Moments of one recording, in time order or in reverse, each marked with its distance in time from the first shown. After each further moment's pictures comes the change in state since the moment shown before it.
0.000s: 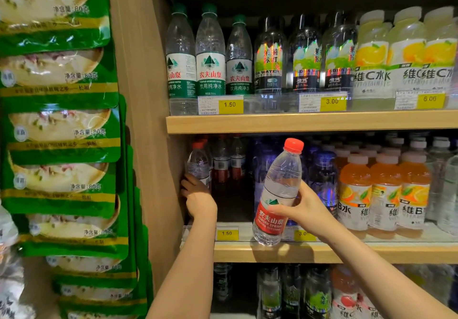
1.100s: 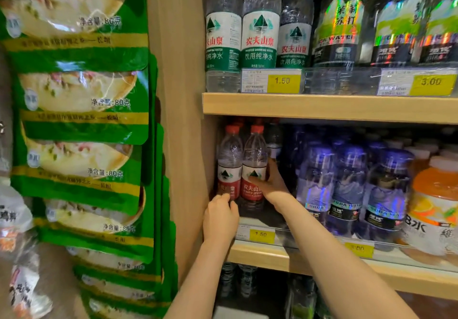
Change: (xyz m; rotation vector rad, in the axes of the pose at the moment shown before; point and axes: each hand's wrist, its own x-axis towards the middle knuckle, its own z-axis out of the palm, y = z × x) left_hand -0.029 -0.060 -0.011 -0.242 -0.173 0.232; right_hand 0.134 0.051 0.142 0.119 0.011 0.123
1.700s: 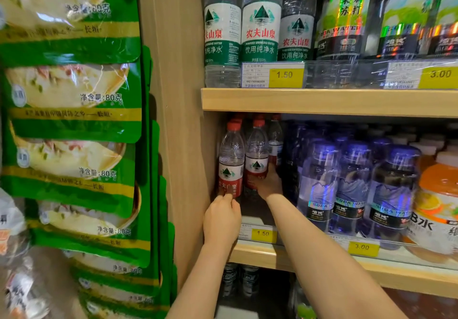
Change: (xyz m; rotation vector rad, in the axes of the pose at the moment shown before) left_hand 0.000 -0.003 0.003 0.093 0.031 0.065; right_hand 0.018 0.016 0.015 -0.137 0.145 0.136
